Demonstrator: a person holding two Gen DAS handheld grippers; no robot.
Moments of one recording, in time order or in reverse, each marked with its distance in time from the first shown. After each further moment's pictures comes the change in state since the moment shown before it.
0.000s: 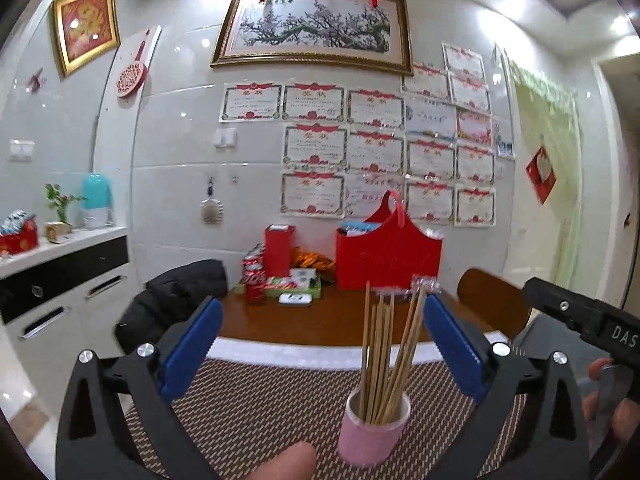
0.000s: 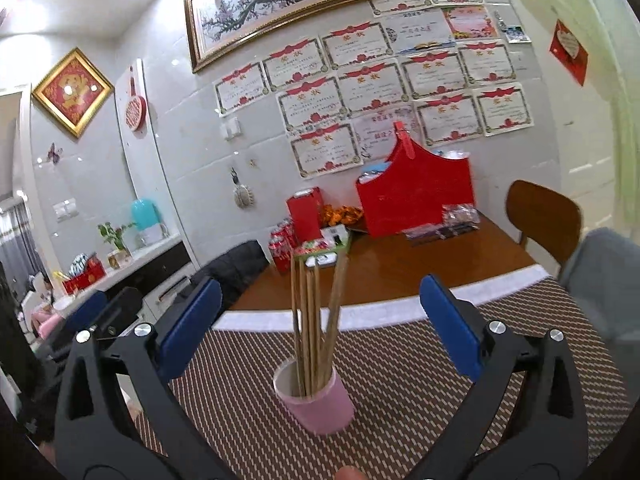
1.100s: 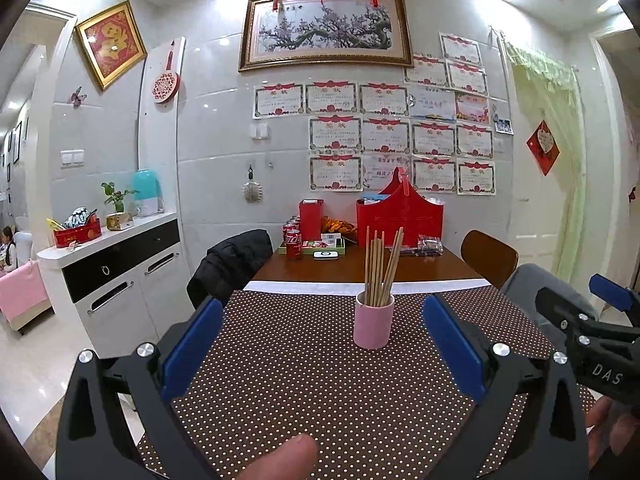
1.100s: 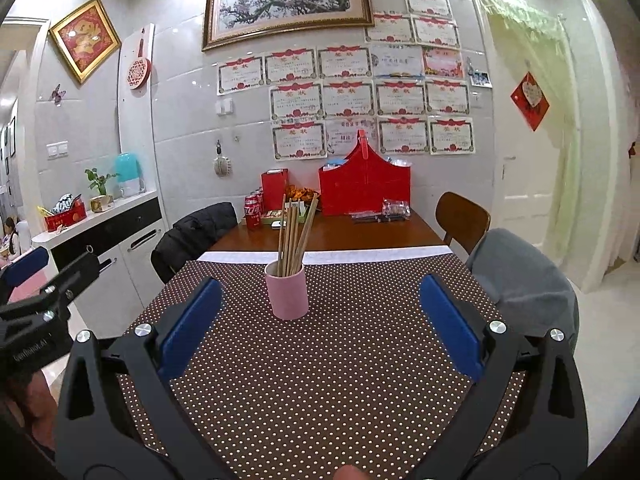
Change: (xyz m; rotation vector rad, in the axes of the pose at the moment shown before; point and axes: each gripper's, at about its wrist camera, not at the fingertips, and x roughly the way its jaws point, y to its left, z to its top) left arm -0.231 -0.011 -0.023 0.041 0.076 0.092; right arm -0.222 0.069 -0.071 -0.168 0.006 -0.191
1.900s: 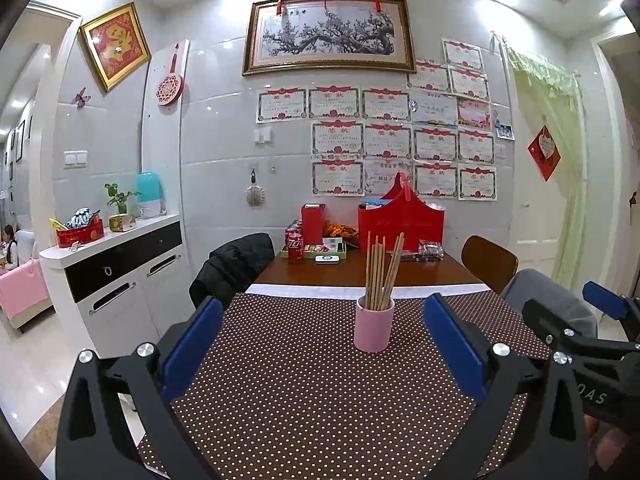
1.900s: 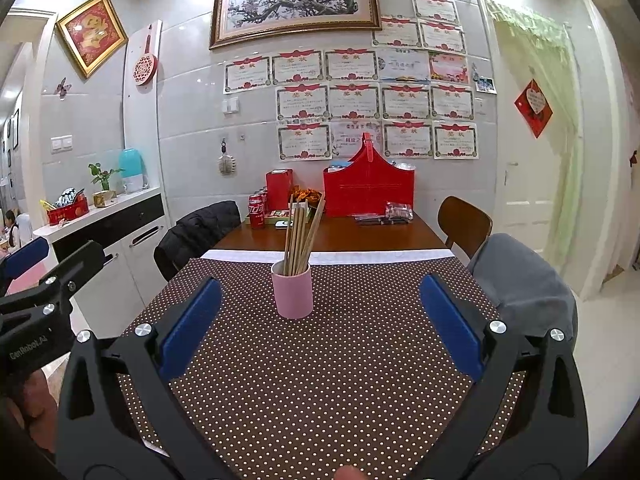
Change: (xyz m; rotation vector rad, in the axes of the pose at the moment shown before) left arm -0.007 0.004 0.000 -0.016 -0.006 0.005; right arm 0.000 0.014 0.000 -0.020 -0.001 0.005
